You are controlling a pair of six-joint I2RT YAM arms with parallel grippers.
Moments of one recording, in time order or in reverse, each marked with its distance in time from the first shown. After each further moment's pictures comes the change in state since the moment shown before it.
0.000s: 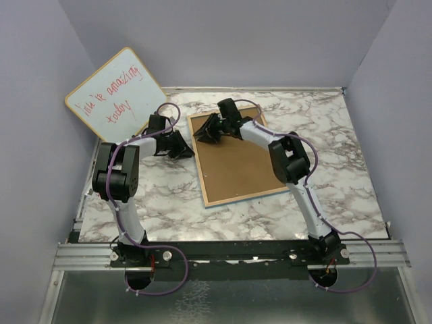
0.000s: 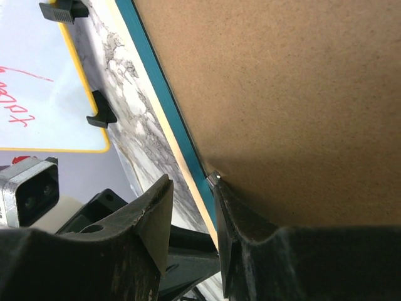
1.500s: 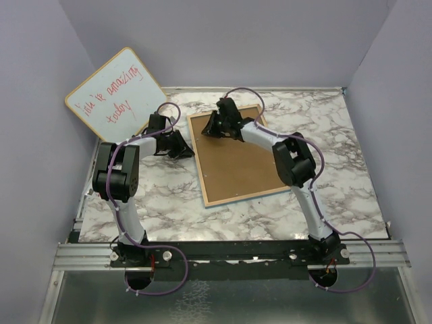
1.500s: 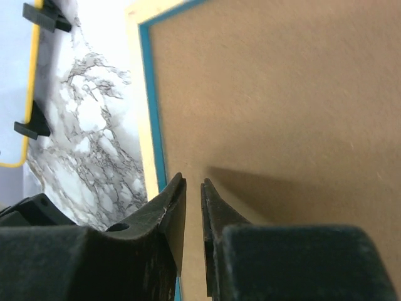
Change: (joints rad) left arm 0.000 0.001 0.007 -0.010 0.000 0.008; right arm 0.026 -0.136 -0.158 0.074 0.273 -0.345
